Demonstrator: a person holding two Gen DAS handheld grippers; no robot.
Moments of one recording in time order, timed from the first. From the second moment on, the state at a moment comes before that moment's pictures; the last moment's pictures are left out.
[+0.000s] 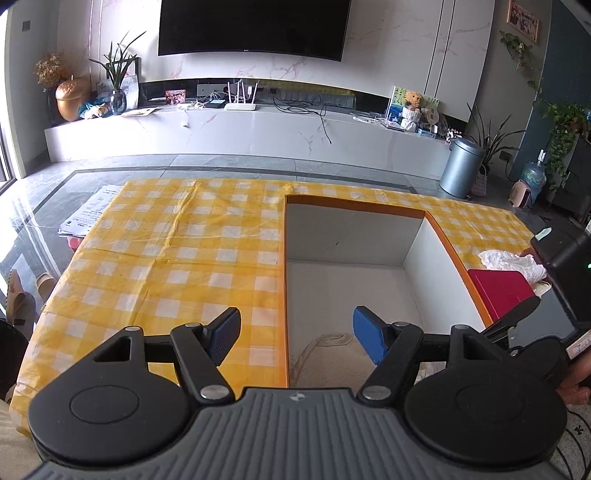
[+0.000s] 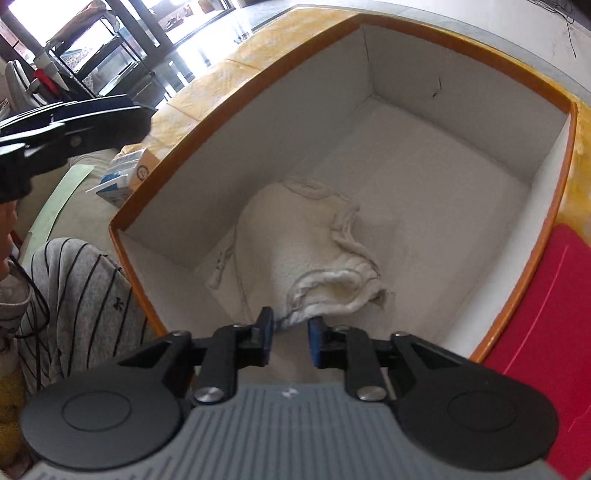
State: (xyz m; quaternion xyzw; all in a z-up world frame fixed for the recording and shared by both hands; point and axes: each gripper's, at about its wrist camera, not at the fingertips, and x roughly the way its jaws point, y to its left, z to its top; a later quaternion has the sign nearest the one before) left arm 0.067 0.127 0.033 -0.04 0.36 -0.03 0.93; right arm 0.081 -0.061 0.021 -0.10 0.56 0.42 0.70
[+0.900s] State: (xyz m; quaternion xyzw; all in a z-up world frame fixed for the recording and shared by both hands) left arm 0.049 0.007 0.096 0.04 0.33 -0.06 0.94; right arm 0.033 -0.260 0.137 0.02 0.42 0.26 0.87
